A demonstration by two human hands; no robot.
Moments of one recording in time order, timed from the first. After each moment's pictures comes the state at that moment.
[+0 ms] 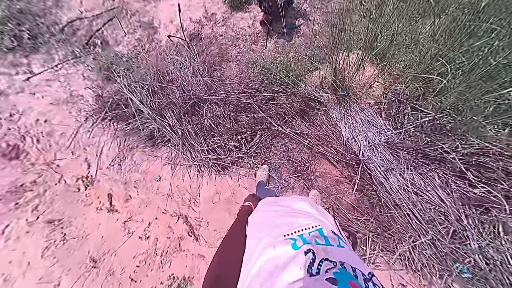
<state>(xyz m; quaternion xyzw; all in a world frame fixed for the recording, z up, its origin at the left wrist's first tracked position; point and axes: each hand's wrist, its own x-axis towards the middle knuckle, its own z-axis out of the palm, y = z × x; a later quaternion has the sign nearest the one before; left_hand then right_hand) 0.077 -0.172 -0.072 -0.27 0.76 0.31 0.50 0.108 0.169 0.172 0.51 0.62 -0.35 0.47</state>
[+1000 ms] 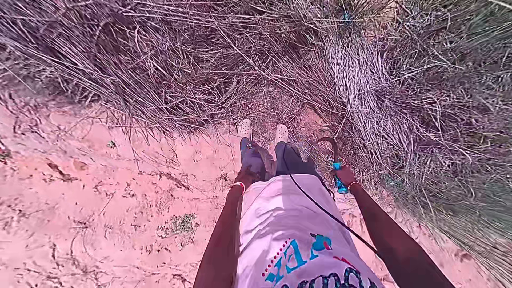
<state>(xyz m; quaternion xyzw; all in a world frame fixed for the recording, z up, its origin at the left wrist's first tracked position) 0.045 -0.188 -0.082 -0.30 0.66 0.35 0.60 0.006 0.222 -0.066 0.39 0.75 -0.19 0.50</state>
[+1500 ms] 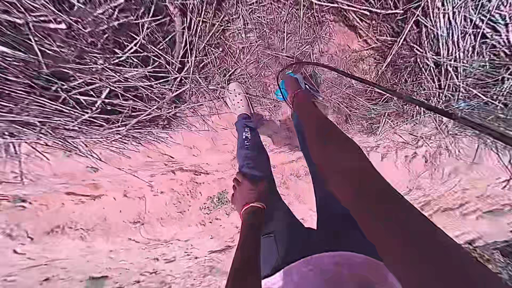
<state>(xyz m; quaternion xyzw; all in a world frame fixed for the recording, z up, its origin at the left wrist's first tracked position) 0.024 -0.176 -0.216 -0.32 0.69 -0.03 0.64 -0.123 -0.001 -0.427 0.48 0.64 -0.44 0.41</state>
